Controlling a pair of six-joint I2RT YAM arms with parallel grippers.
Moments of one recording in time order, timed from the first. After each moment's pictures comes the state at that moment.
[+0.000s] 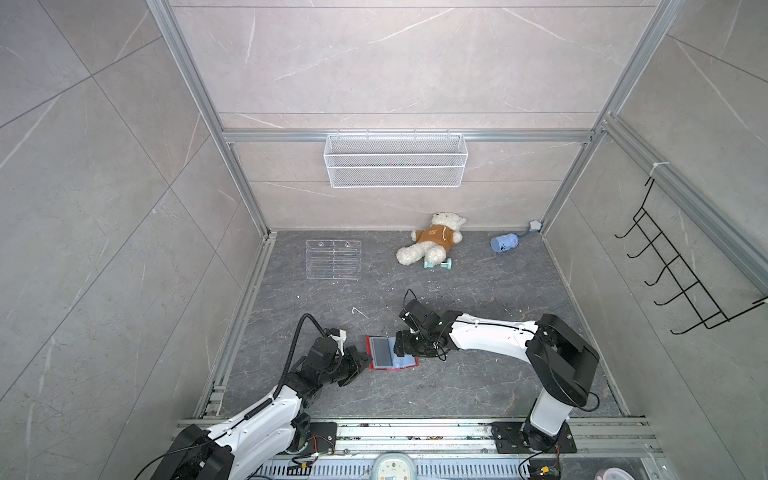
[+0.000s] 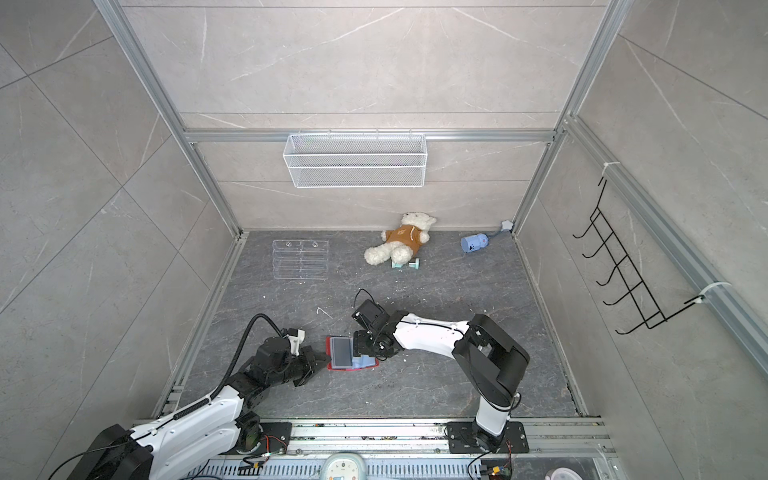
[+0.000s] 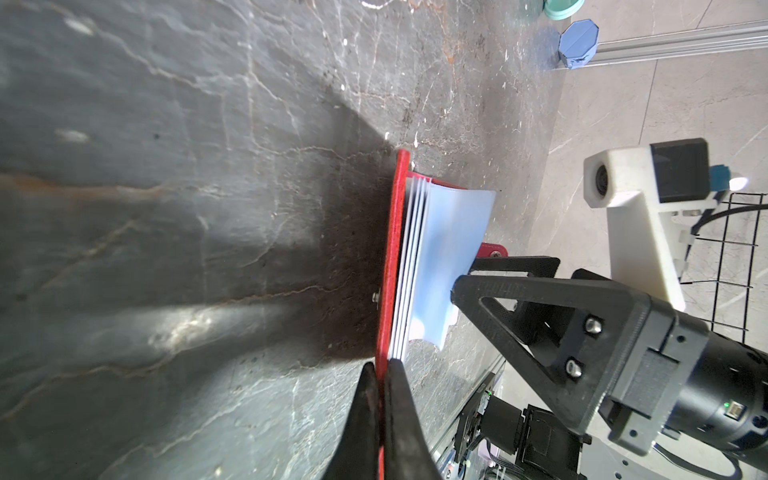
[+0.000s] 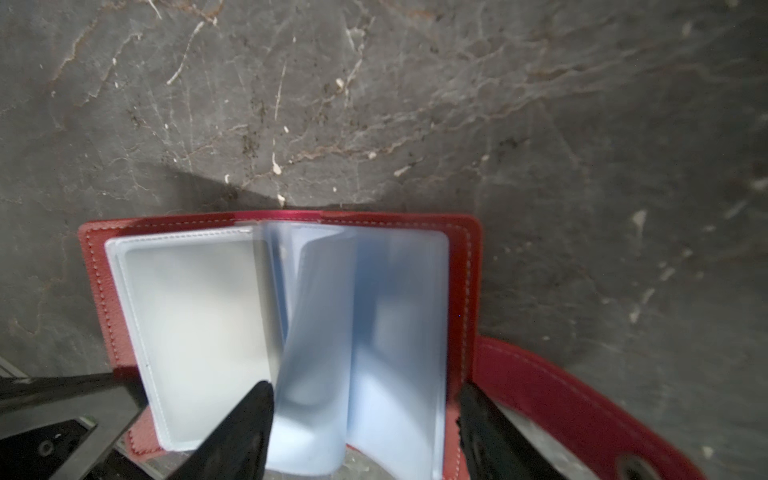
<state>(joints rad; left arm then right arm) -0.54 0.90 0.12 0.11 0.40 -1.14 0.90 1.76 1.06 -0.44 -0.12 0.83</state>
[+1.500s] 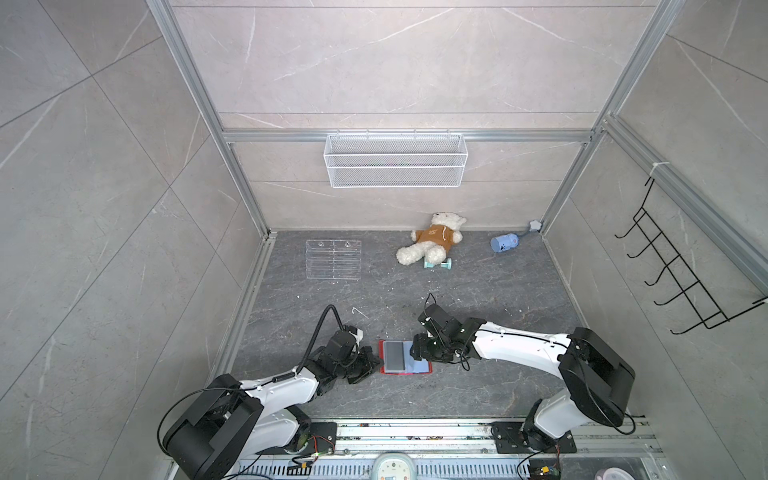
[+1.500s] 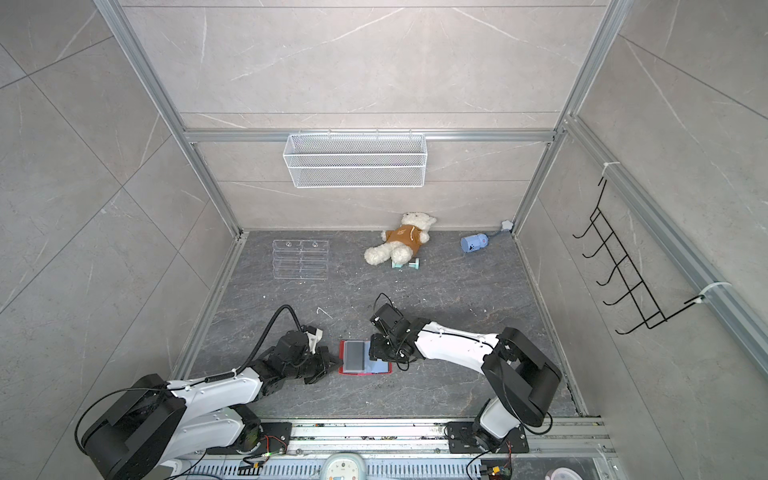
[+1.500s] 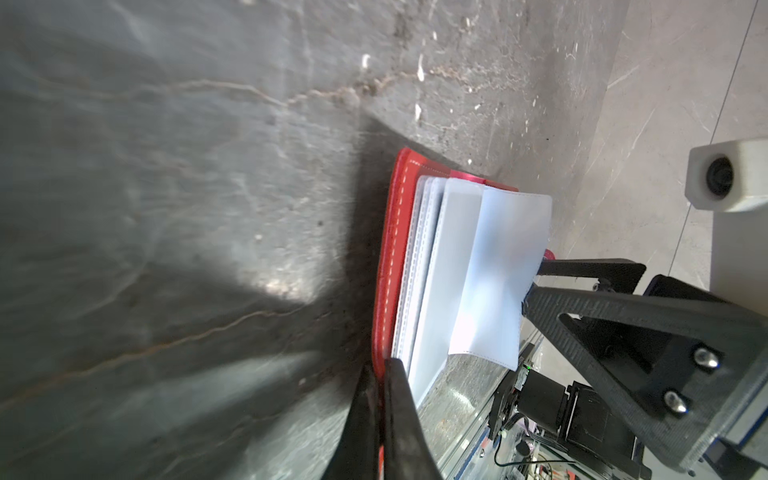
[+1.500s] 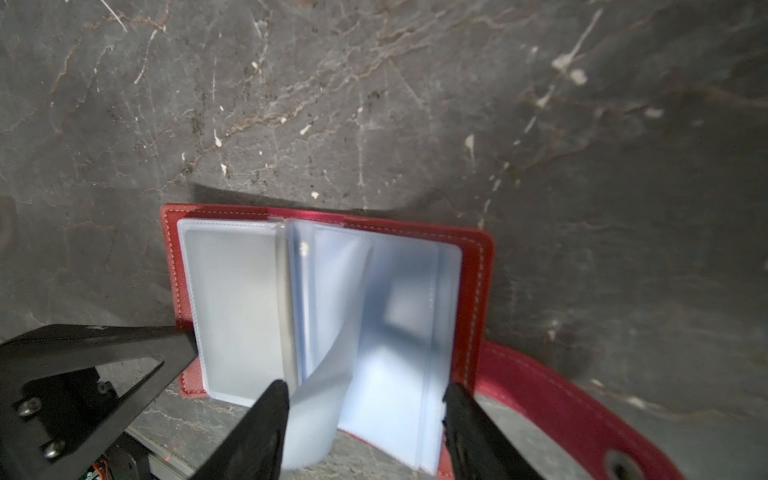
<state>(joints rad) -0.66 1.20 0.23 0.20 0.40 -1.08 0.86 1.57 0.87 -0.42 -0.11 0.86</state>
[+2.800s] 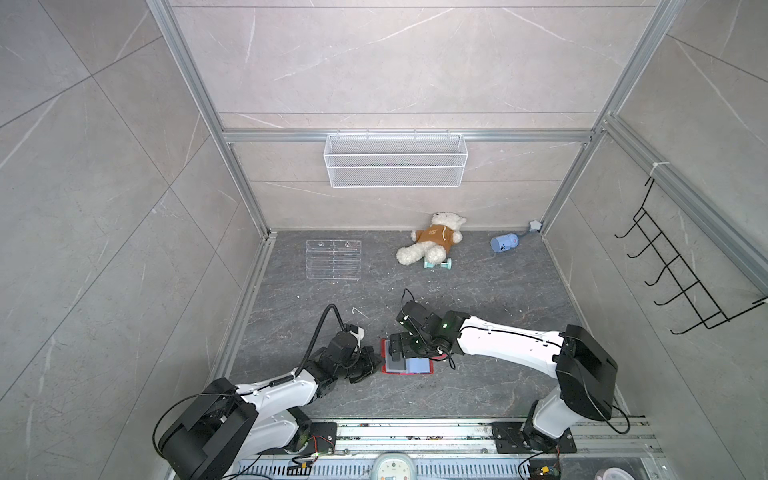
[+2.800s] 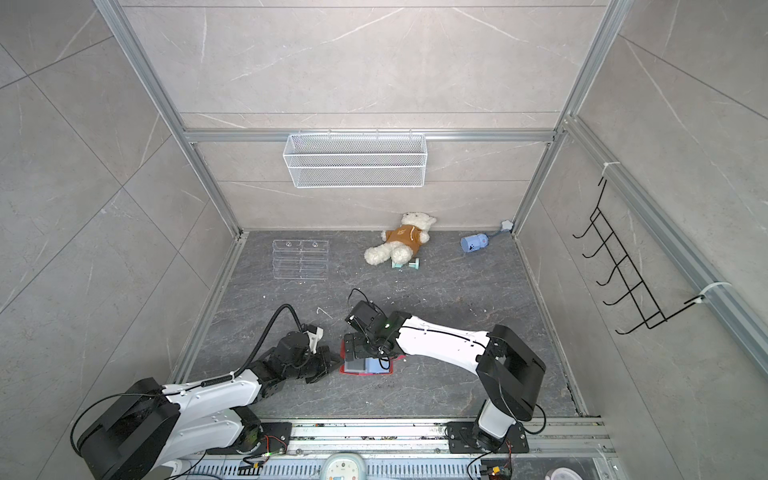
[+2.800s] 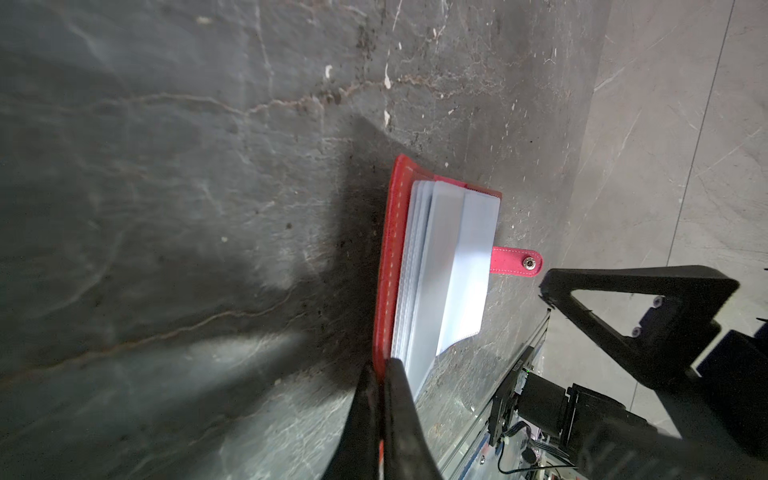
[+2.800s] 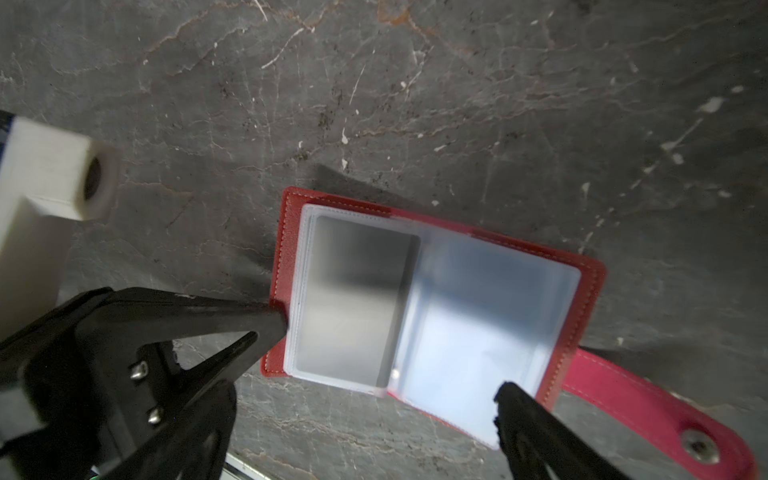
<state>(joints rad) -0.70 1.16 0.23 0.20 0.35 -1.09 0.99 1.67 1.14 -0.60 -0.02 0.78</state>
